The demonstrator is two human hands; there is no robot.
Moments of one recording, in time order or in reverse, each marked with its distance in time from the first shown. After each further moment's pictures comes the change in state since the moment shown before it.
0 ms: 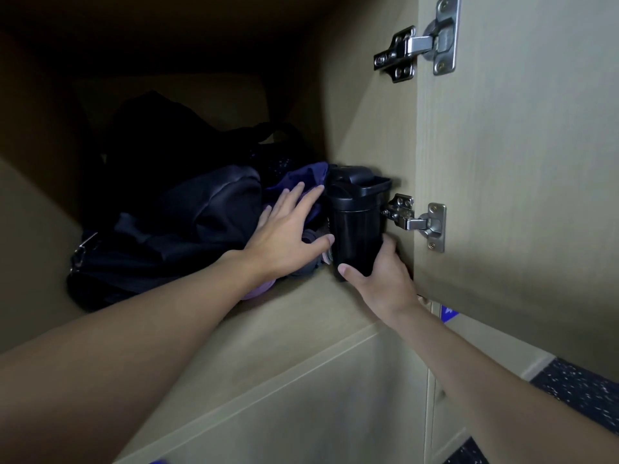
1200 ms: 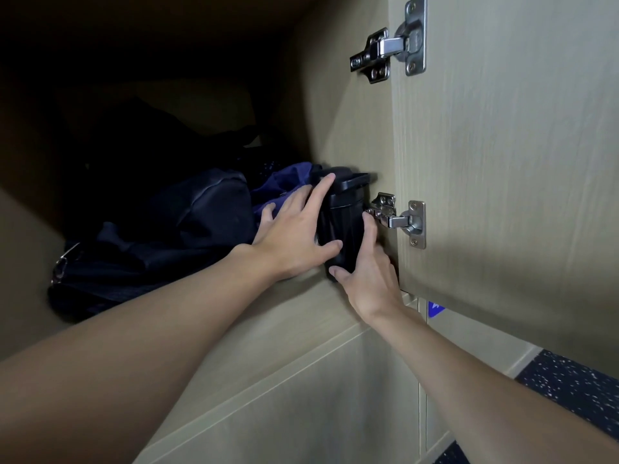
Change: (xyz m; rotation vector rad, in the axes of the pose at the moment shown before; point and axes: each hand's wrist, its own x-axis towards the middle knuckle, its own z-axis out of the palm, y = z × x) left_hand 0.005 0.036 0.001 0.100 0.004 0.081; right_hand -0.005 -0.005 -0.001 -0.088 0.041 -0.083
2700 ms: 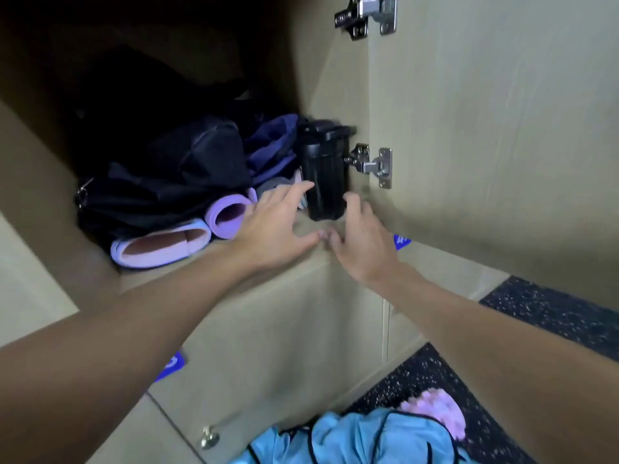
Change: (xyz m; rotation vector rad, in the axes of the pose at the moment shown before) left_hand -0.098 0.036 -0.009 -0.101 -0.072 -0.092; right_hand -0.069 -0.006 -0.043 -0.295 -0.059 -0.150
